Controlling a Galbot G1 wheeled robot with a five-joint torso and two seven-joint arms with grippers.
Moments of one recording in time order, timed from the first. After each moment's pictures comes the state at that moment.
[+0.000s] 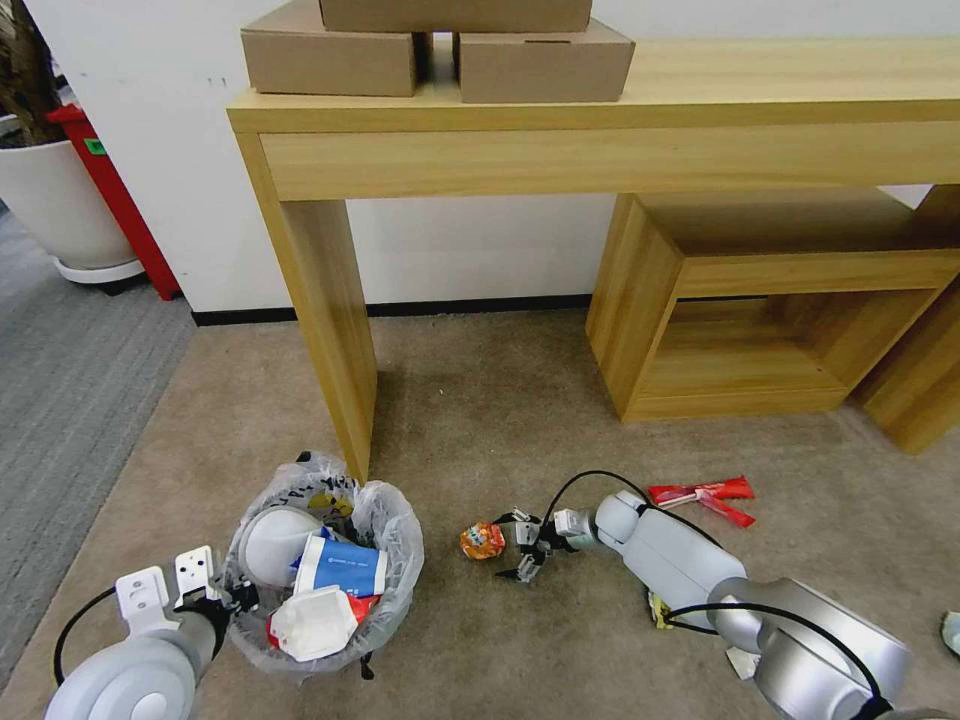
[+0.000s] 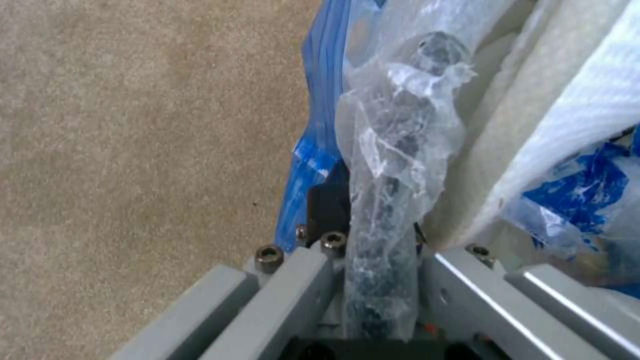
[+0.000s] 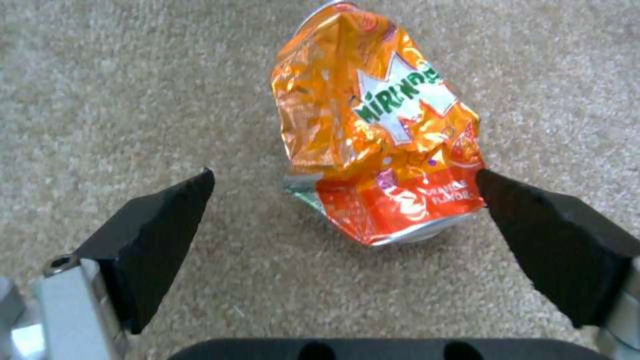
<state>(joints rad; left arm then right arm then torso) 1.69 -1.03 -0.68 -2.25 -1.12 0.66 -0.73 -0.42 1.30 -0.50 0.51 -0.02 0.49 -0.73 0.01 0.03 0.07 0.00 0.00</state>
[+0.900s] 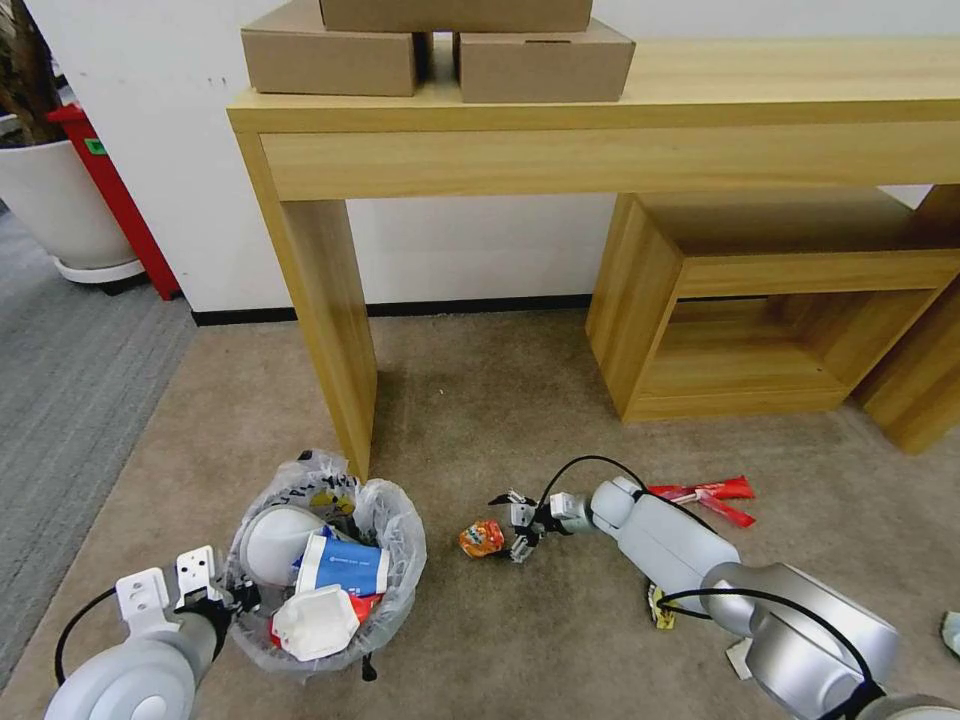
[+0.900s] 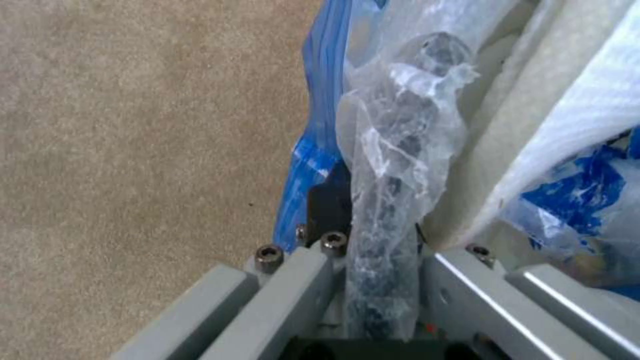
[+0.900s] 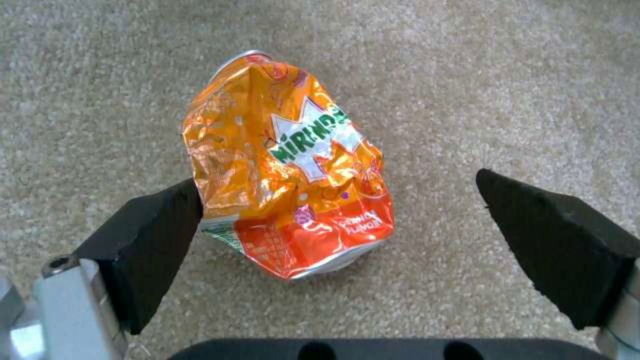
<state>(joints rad) 1.69 -1.04 -0.68 -2.25 -1.10 0.66 -0.70 -0.37 1.33 -0.52 0.49 0.01 0.49 -0.72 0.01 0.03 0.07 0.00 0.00</state>
